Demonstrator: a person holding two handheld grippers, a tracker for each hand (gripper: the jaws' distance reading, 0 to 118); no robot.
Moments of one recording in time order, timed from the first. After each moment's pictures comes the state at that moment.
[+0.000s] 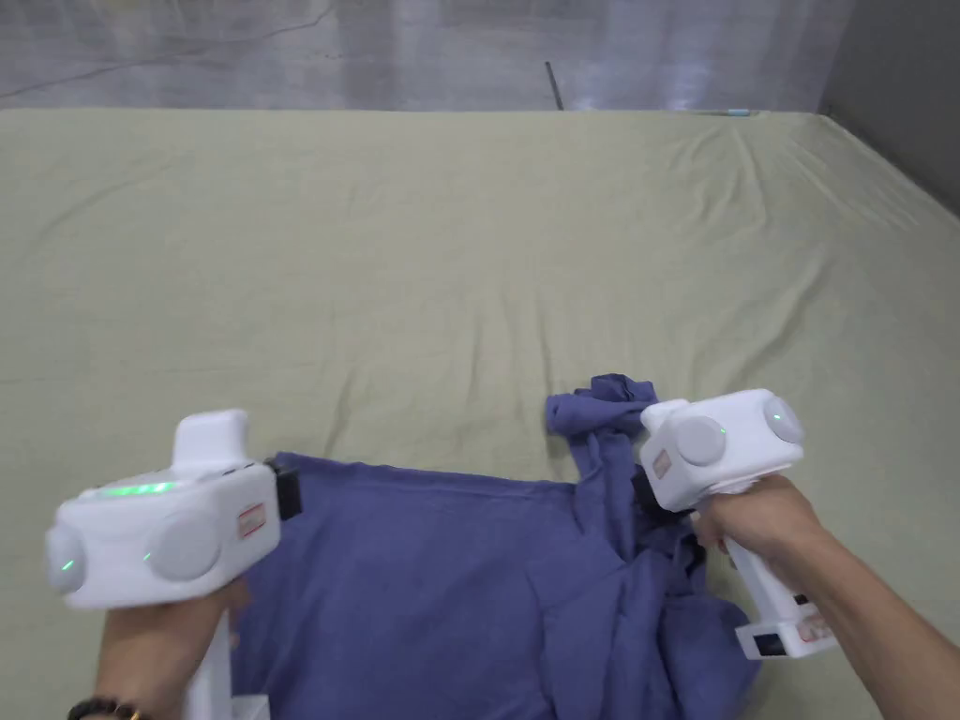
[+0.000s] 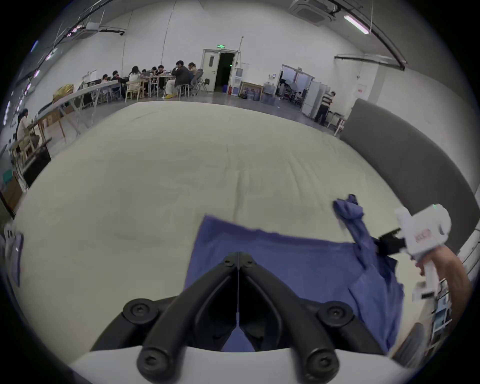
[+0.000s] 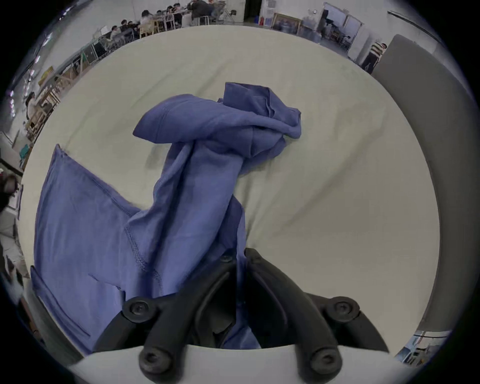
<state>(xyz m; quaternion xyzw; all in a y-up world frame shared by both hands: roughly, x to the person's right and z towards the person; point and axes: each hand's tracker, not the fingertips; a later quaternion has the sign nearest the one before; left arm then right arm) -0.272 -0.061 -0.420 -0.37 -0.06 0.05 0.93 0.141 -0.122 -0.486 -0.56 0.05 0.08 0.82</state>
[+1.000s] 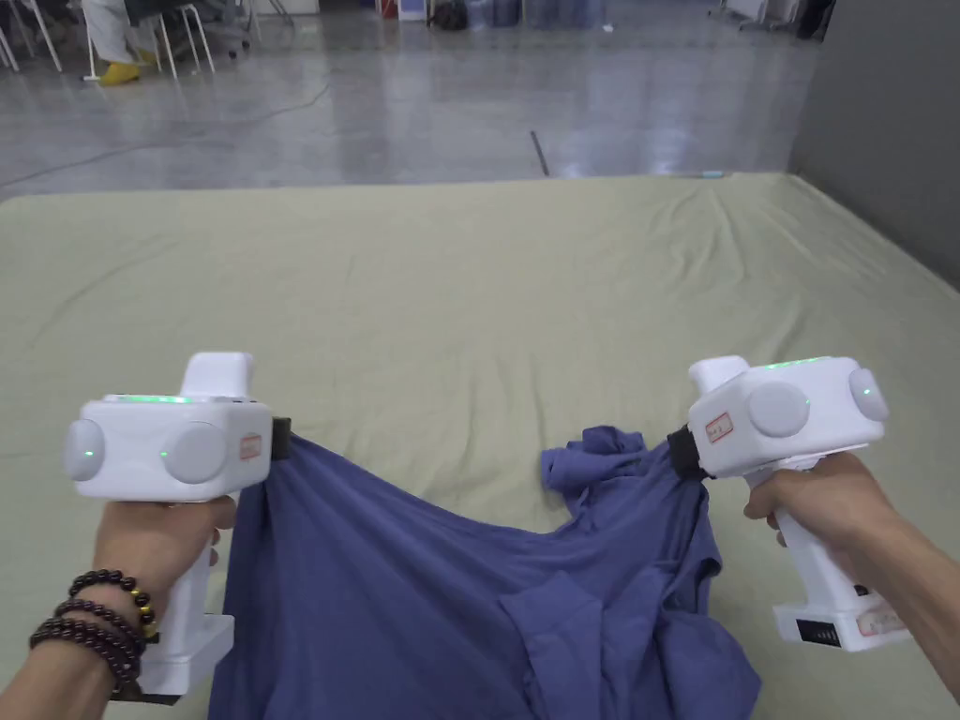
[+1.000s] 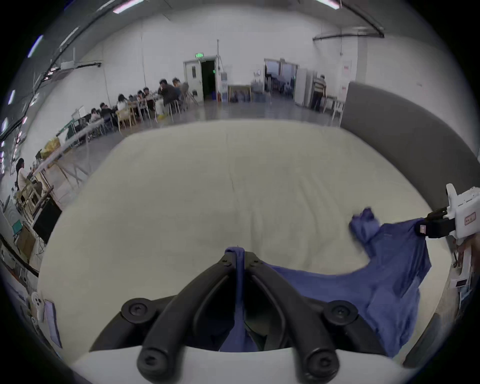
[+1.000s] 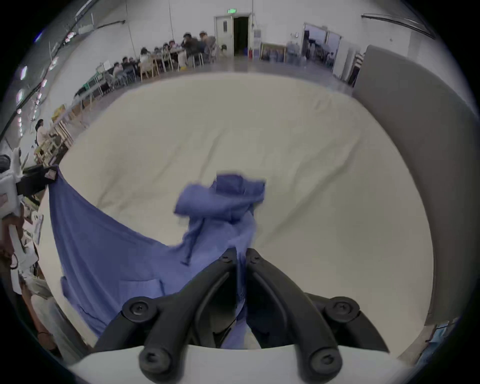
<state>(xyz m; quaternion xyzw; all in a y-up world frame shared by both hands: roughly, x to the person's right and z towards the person) -0.285 0.026 -0.460 -0.32 -0.07 -0.03 0.94 0.174 0.012 -0.458 -0.45 0.05 0.02 0.89</state>
